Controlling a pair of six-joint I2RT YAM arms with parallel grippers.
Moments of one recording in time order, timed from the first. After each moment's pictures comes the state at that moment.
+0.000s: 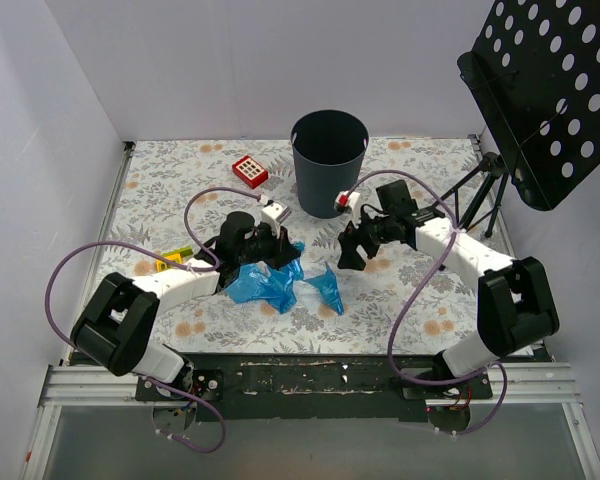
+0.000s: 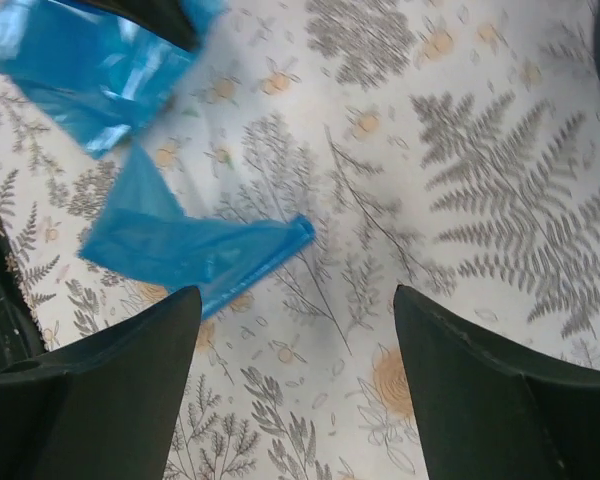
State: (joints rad) left arm -0.56 1.44 0.68 0.36 0.44 -0.18; right arm 0.42 1.54 1.03 -0.45 -0.66 -0.43
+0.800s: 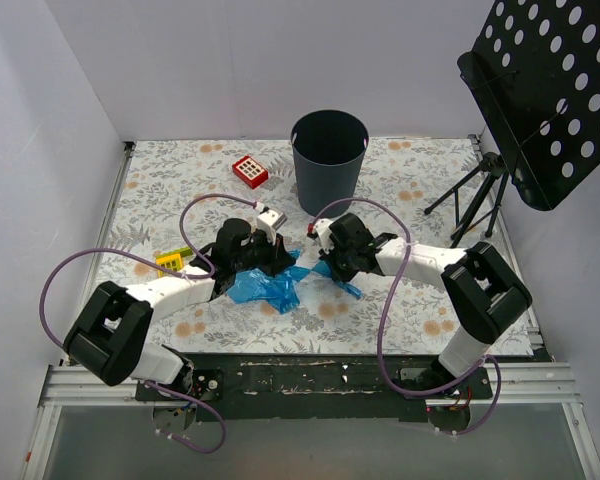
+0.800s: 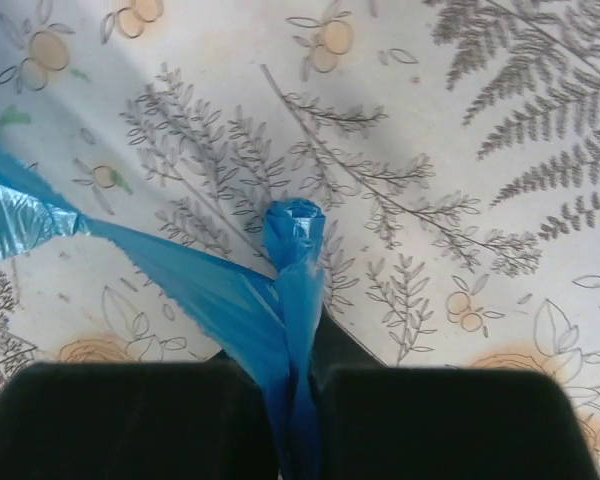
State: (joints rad) left arm -0.56 1.39 0.62 0.31 0.43 -0.19; right arm 0.72 1.66 0.92 -0.26 -0.12 -0.12
